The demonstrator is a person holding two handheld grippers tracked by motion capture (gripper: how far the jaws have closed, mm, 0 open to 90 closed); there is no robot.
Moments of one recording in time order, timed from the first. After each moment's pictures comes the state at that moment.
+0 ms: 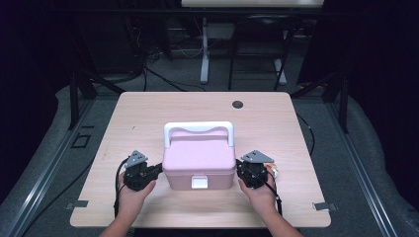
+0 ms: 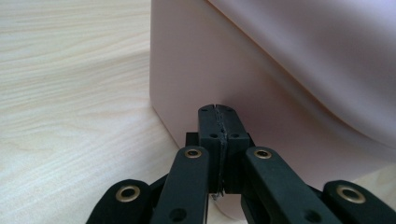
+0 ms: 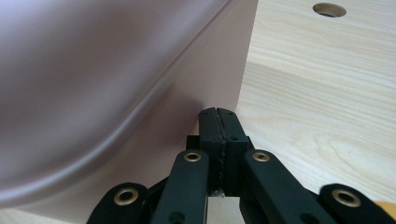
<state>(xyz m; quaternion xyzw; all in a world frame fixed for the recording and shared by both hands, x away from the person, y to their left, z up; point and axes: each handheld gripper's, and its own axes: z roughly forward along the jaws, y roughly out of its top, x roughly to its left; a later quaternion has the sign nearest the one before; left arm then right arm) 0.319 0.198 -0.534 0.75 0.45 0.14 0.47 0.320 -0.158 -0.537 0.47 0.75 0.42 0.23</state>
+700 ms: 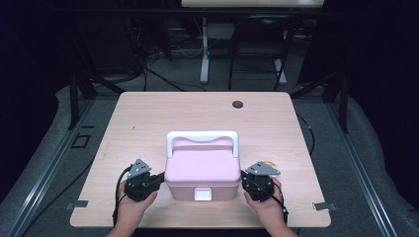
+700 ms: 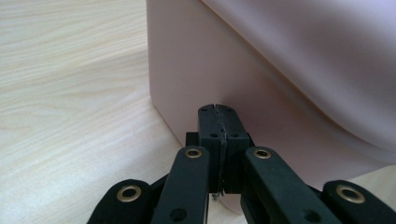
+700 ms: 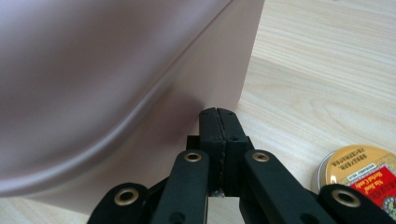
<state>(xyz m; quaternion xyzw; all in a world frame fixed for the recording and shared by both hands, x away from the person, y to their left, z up) 0.290 0.189 -0.529 0.77 0.43 0.13 0.45 0.284 -0.168 -0.534 0.46 0.76 0.40 0.23</state>
